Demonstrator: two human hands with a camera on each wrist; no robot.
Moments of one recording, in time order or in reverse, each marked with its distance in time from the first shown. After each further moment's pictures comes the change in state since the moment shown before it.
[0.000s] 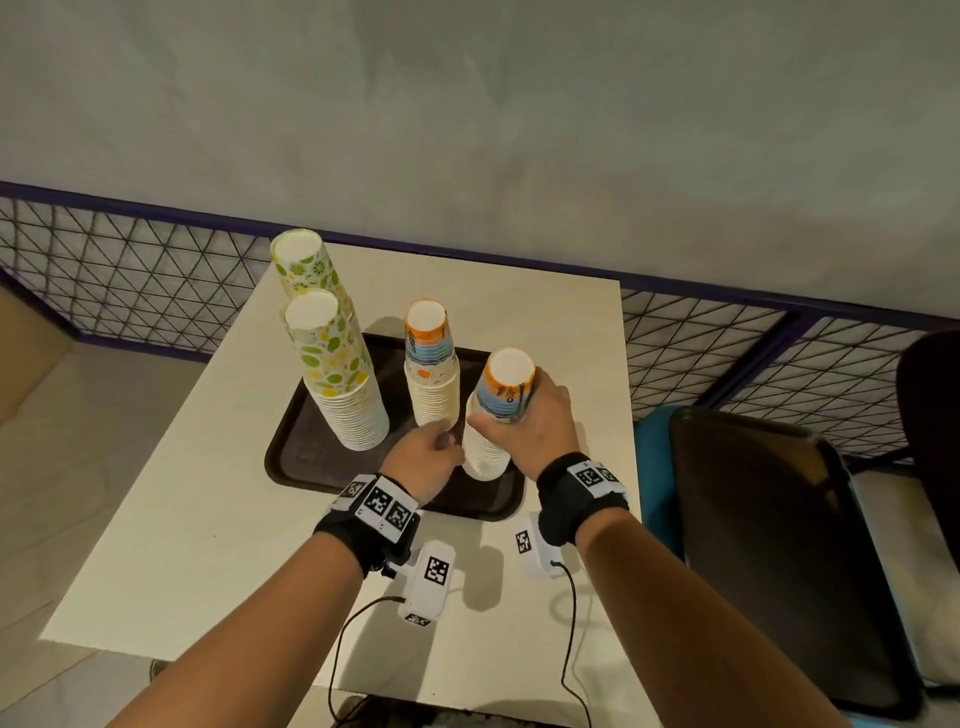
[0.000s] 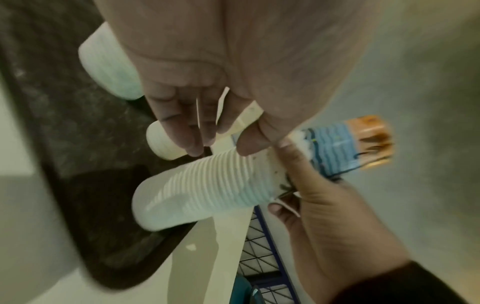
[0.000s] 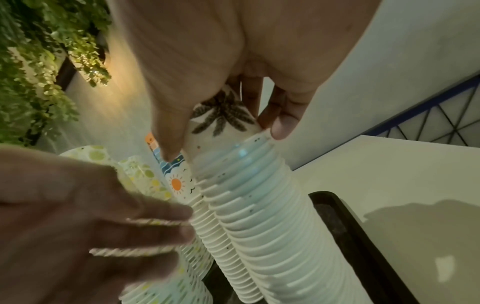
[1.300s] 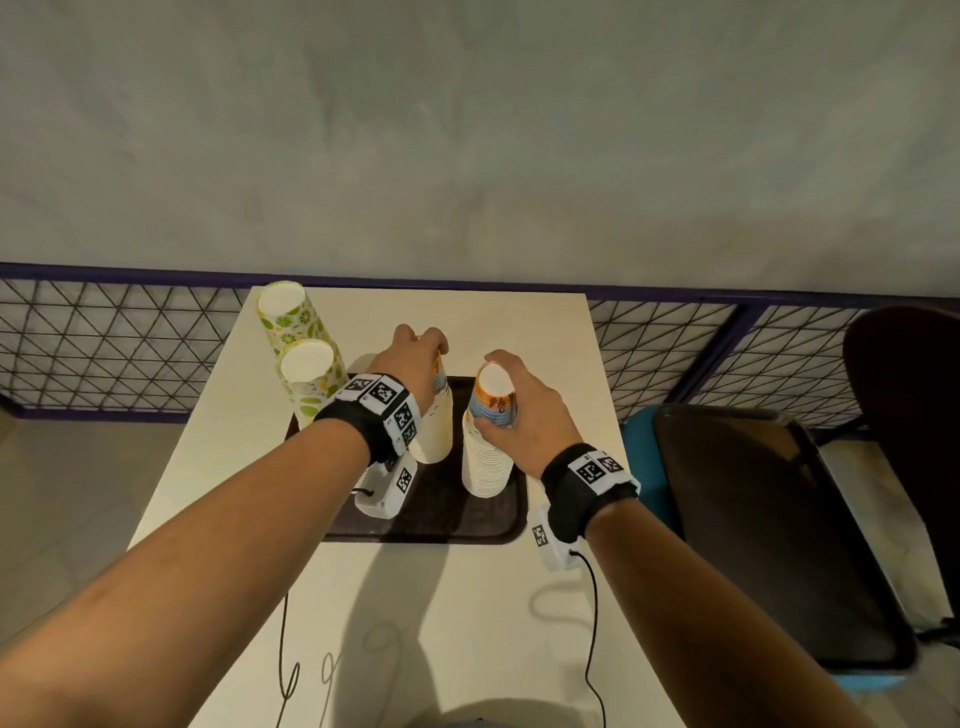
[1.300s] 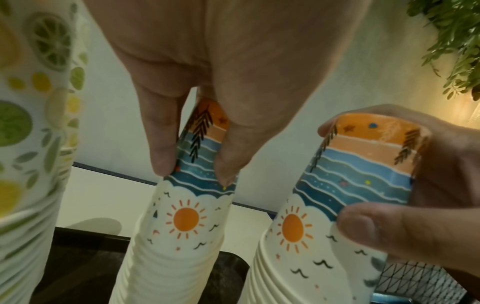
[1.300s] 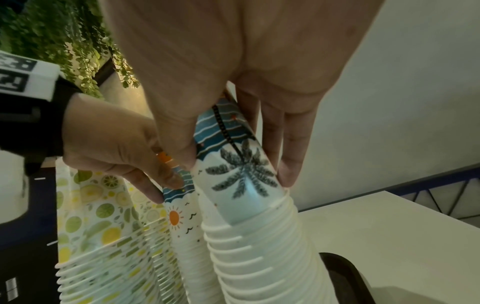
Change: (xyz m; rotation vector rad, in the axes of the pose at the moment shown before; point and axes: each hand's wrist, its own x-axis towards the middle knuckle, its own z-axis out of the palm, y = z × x) left_hand 0.063 0.098 -0.086 0.836 0.147 0.331; right_hand 0.010 -0.035 -0.016 -0.090 -0.050 -0.124
